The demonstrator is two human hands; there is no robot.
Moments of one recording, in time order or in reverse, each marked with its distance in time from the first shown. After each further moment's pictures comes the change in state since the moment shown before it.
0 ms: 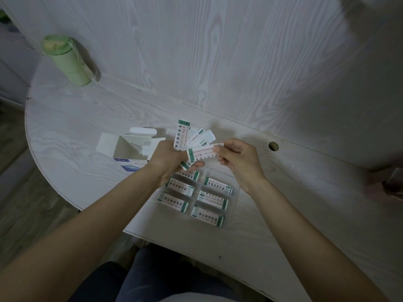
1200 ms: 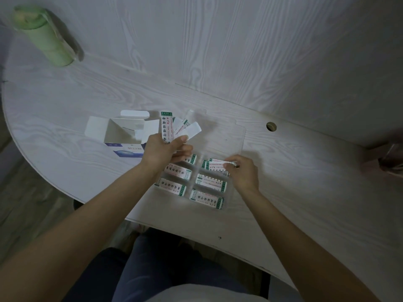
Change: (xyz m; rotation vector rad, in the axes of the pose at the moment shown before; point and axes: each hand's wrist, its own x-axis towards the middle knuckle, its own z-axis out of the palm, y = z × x) left_hand 0.006 -0.031 -0.007 -0.015 0.088 0.066; right_hand -0.006 0.091 -0.026 -0.701 0.322 0.105
